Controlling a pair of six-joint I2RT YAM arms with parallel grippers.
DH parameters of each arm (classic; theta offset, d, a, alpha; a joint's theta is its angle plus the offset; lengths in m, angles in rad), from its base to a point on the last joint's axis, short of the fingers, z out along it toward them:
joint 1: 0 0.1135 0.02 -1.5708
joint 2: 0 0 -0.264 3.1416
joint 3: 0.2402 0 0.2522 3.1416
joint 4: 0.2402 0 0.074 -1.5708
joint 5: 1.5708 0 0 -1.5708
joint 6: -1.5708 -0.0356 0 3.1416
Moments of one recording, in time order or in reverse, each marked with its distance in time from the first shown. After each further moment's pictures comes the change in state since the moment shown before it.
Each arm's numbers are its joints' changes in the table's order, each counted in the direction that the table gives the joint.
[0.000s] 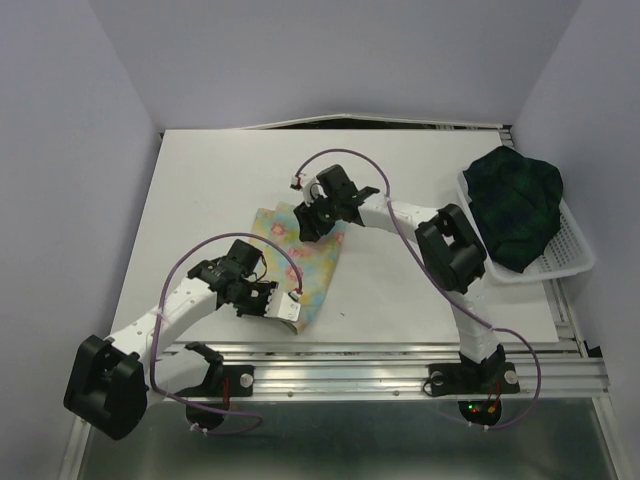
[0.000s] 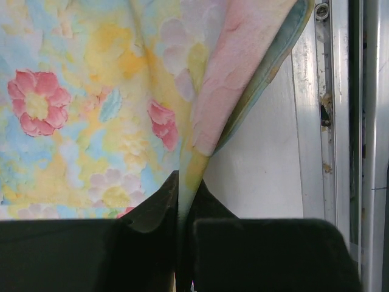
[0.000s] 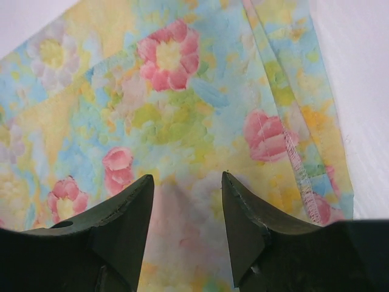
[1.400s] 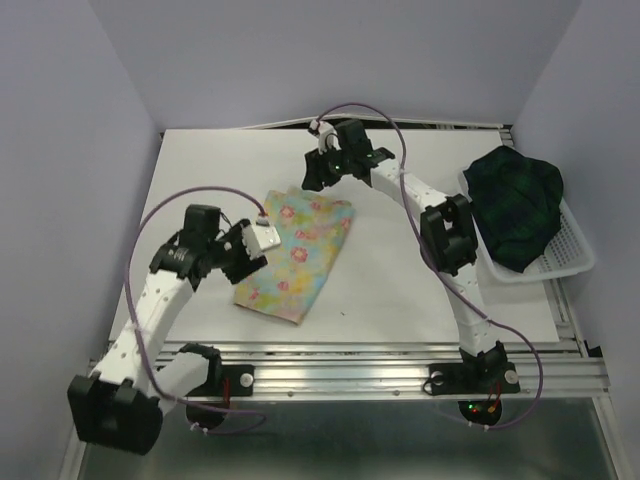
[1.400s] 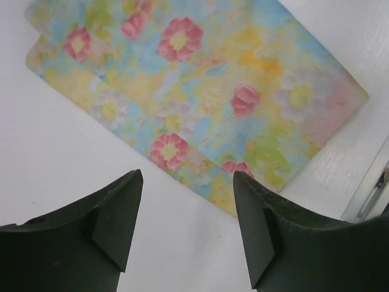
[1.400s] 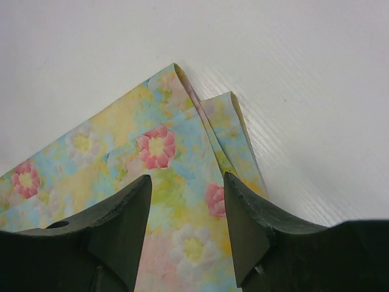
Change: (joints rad) left arm 0.165 -0.172 0.170 -0.047 -0.032 0.377; right arm -0.162 0.199 0.500 0.115 -0.089 -0.112
